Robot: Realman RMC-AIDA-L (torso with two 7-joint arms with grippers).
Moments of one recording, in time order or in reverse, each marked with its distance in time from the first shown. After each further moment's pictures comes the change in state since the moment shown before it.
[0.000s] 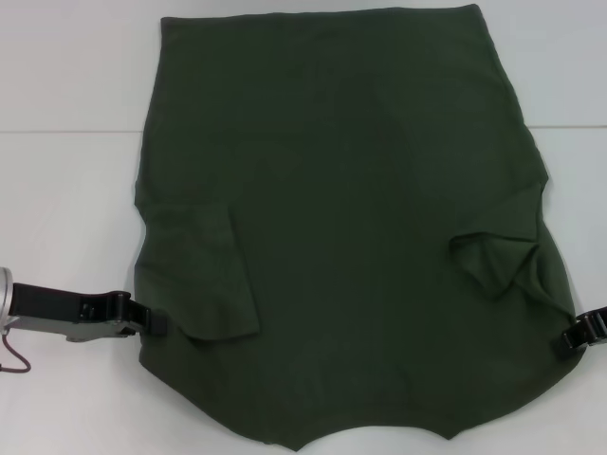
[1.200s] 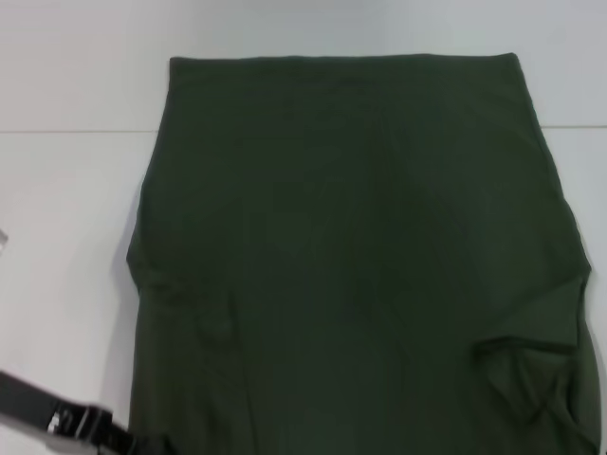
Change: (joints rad) left arm 0.005 0.025 0.027 -0.024 0.149 0.369 0.069; right arm 0.008 -0.019 -0.112 0.002 0.000 -0.409 -0.361
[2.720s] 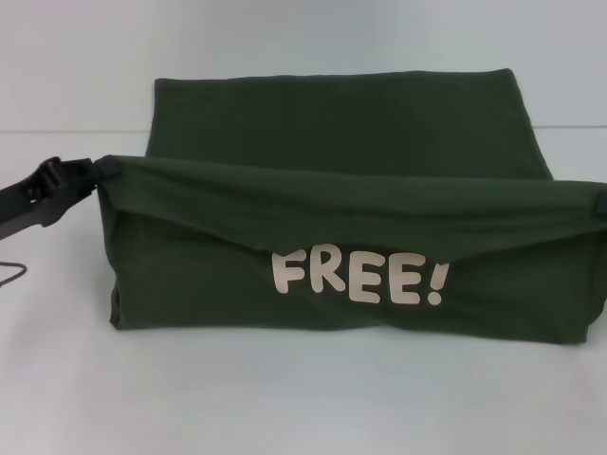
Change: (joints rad) left arm 0.065 -0.014 -0.345 -0.142 -0.587 -0.497 0.191; right arm -0.213 0.006 0.565 0.113 0.608 0.416 -0.161
